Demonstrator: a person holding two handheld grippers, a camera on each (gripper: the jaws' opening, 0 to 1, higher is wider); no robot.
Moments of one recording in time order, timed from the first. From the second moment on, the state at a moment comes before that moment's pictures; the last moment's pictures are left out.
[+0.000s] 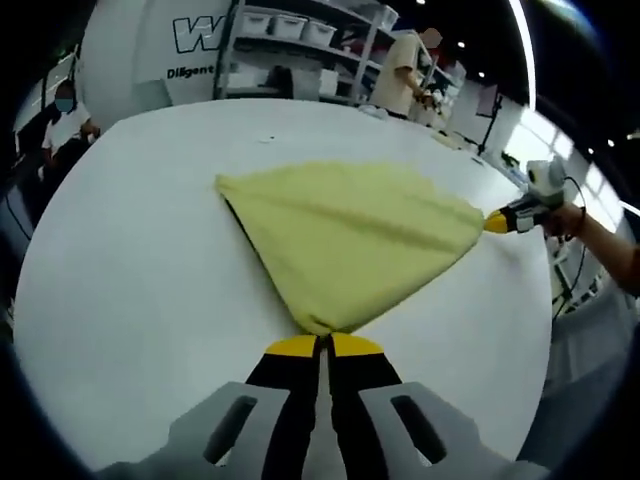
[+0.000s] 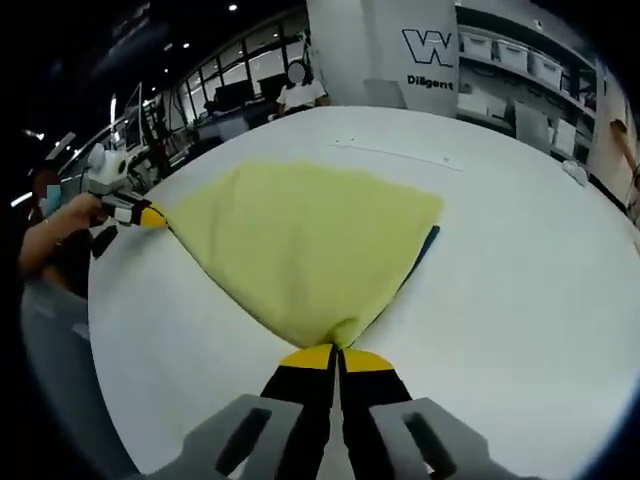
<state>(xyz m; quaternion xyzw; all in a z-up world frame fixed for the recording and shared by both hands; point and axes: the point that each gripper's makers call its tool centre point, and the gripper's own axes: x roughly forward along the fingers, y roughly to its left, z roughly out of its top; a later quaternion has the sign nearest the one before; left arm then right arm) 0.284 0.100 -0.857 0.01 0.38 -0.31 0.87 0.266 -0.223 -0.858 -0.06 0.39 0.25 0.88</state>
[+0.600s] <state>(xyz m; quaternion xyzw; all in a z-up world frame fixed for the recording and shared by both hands) 0.285 0.113 -0.851 0.05 0.36 -0.33 0.87 0.265 -0.244 -0.852 -0.10 0.39 0.24 0.88</state>
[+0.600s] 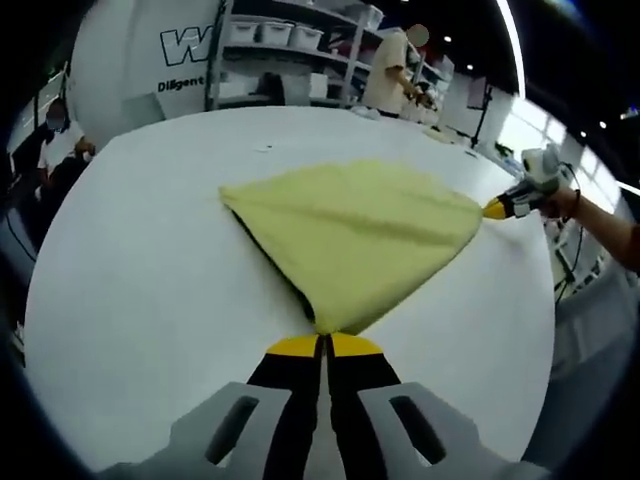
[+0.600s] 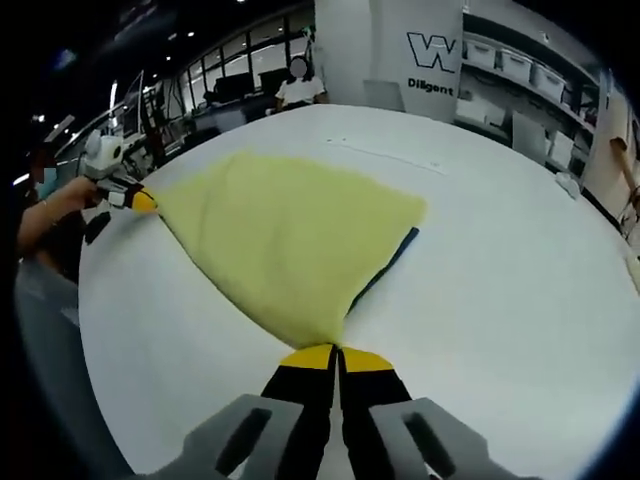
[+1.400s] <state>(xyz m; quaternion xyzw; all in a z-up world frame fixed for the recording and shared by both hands) 0.278 0.124 -0.850 0.05 0.38 -0.32 0.87 0.258 -0.242 -0.853 -0.07 0.42 0.23 0.88</state>
